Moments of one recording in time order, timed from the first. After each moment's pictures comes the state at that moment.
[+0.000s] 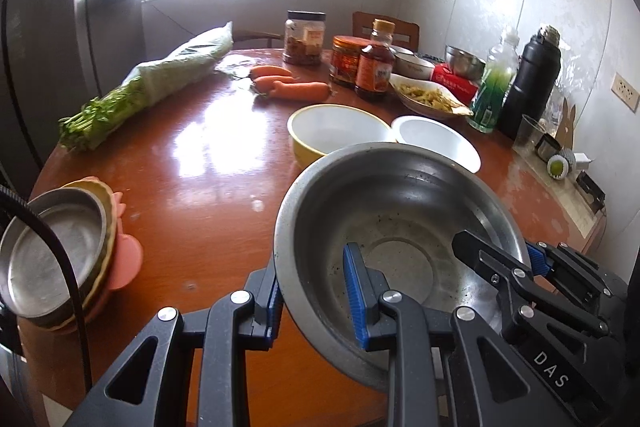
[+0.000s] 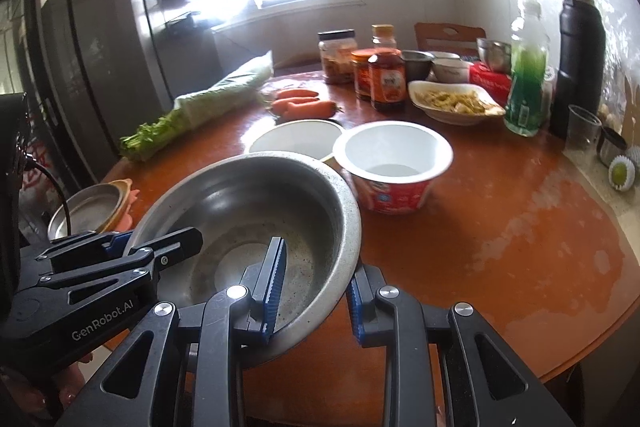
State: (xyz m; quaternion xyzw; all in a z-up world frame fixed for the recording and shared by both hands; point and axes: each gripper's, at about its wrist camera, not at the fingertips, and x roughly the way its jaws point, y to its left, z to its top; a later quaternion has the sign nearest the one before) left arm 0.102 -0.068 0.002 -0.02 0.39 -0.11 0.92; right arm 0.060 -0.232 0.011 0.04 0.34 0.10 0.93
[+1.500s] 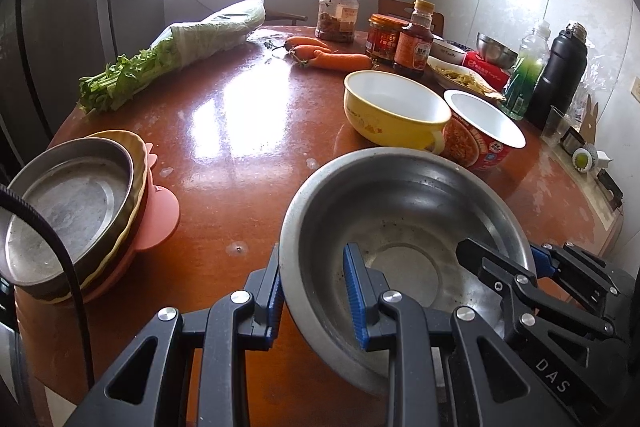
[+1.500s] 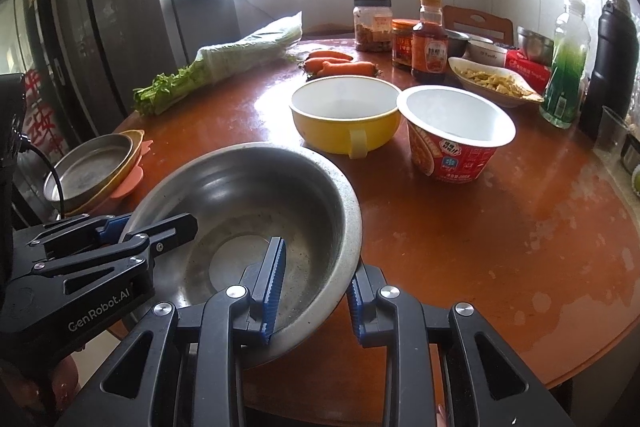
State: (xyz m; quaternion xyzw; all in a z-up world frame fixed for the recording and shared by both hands) left arm 0.105 -0.041 -0.034 -0.02 0.41 -0.07 0.91; right arm 0.071 -0.193 -0.022 0.01 0.39 0.12 0.91
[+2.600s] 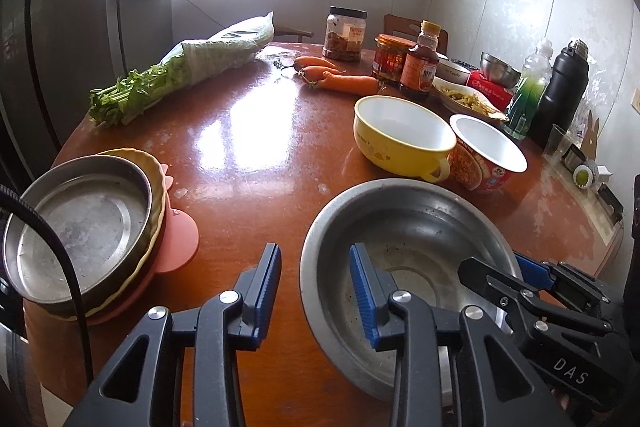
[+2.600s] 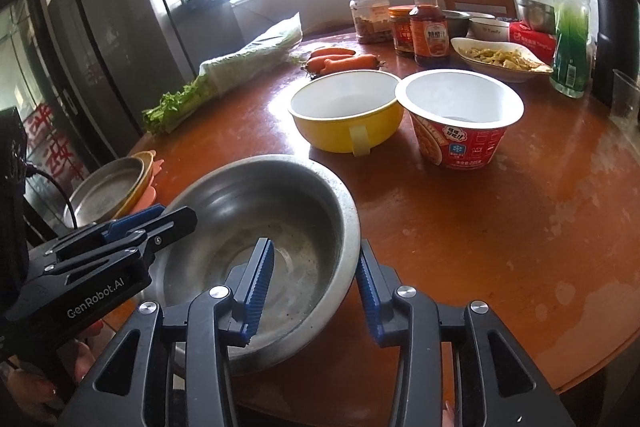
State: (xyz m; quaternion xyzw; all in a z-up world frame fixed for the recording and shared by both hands) left arm 0.106 -0.033 -0.021 -0.03 0.39 -0.07 0.92; right arm 0.074 -0.209 -0.021 0.08 0.39 0.15 0.90
